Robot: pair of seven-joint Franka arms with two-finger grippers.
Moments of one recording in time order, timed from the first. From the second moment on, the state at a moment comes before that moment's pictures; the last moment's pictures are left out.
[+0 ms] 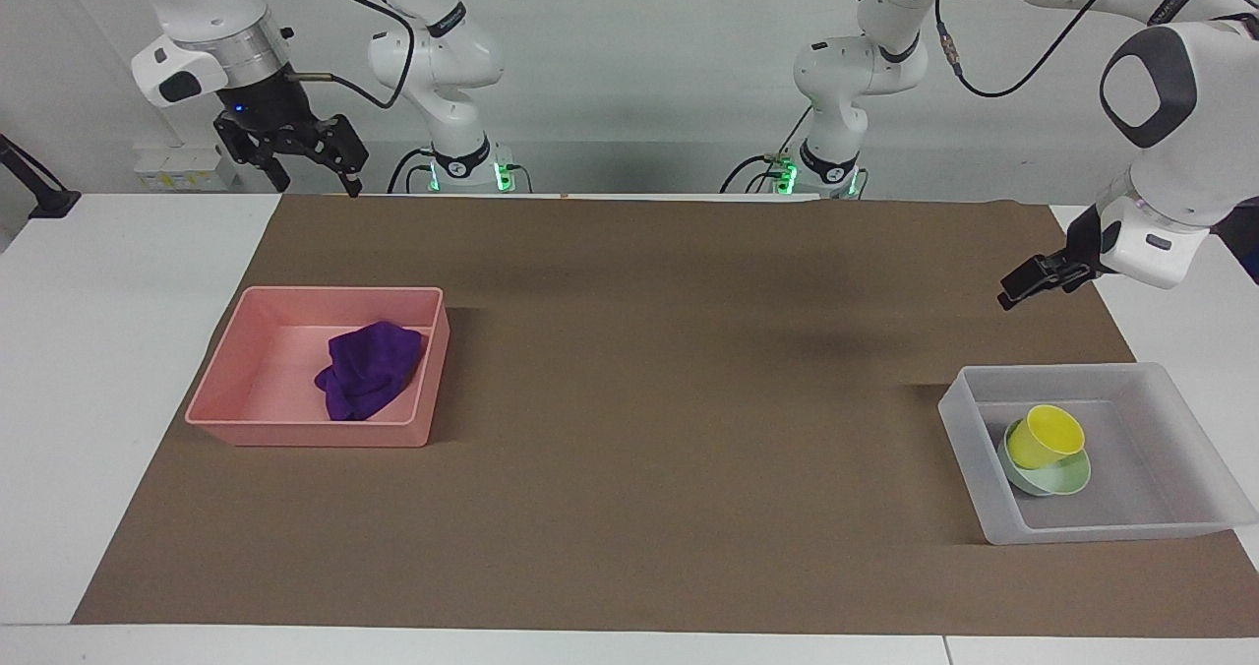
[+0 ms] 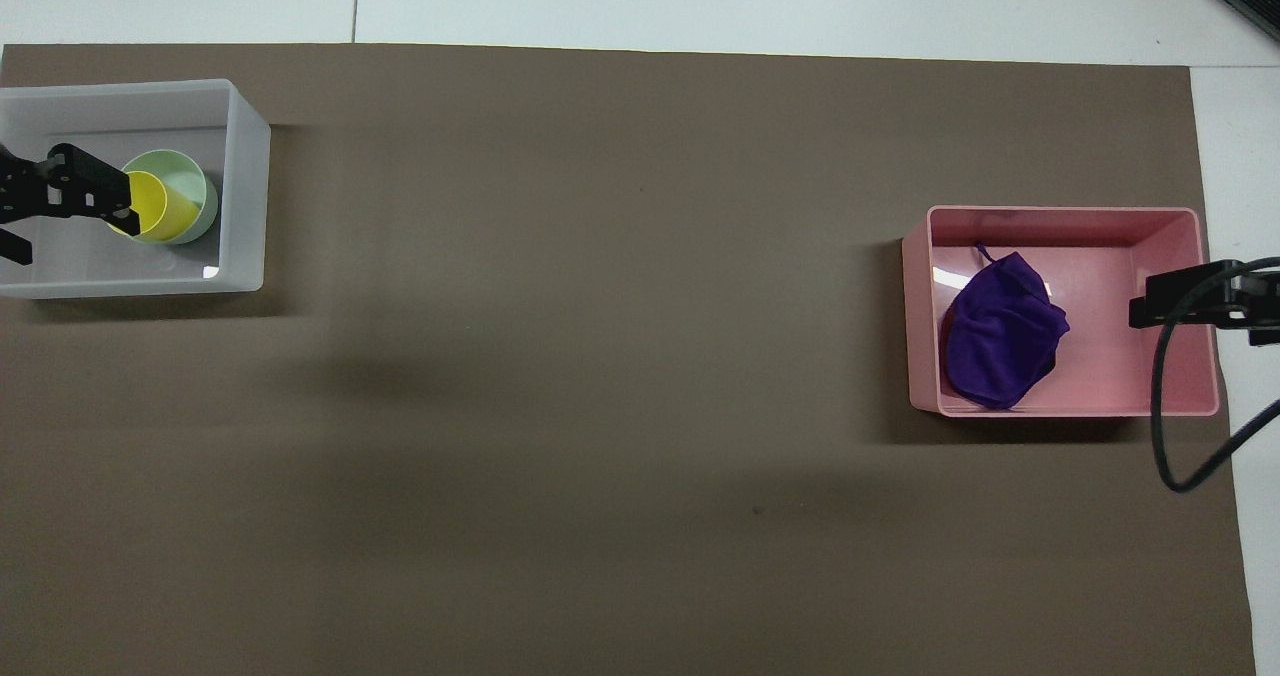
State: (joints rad) left arm 0.06 0.26 -0.02 -1.34 -0.02 1.48 -0.18; right arm 0.03 -0.09 -0.08 -1.61 0.03 1.51 0.12
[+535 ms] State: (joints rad) left arm 0.05 0.26 -0.03 -1.34 -0.02 1.48 -0.17; right arm 0.03 -0.10 -0.08 -1.63 0.03 1.51 0.12
